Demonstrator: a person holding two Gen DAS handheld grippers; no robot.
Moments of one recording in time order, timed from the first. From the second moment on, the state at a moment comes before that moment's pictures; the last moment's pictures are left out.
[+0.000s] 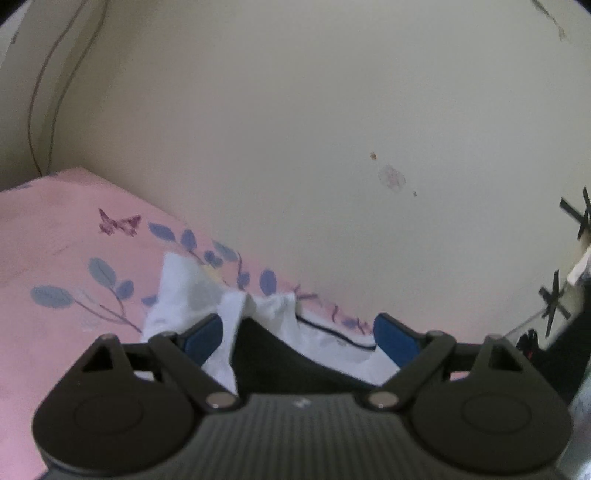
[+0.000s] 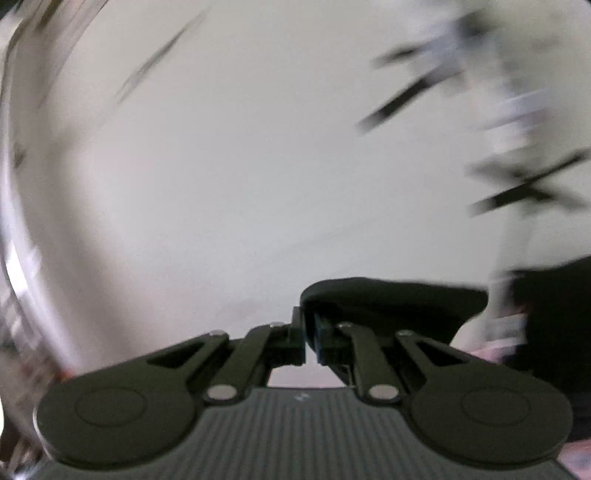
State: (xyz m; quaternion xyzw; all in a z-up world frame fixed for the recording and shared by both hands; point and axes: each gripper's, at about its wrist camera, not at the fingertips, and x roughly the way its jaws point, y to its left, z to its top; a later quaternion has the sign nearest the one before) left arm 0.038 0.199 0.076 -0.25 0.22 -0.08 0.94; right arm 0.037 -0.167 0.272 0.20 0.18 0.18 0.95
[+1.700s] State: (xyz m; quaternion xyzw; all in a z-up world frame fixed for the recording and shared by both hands) left arm -0.124 0.210 0.153 -0.03 0.26 -0.09 0.96; right arm -0.148 -0.275 0.184 0.17 0.27 0.26 0.91
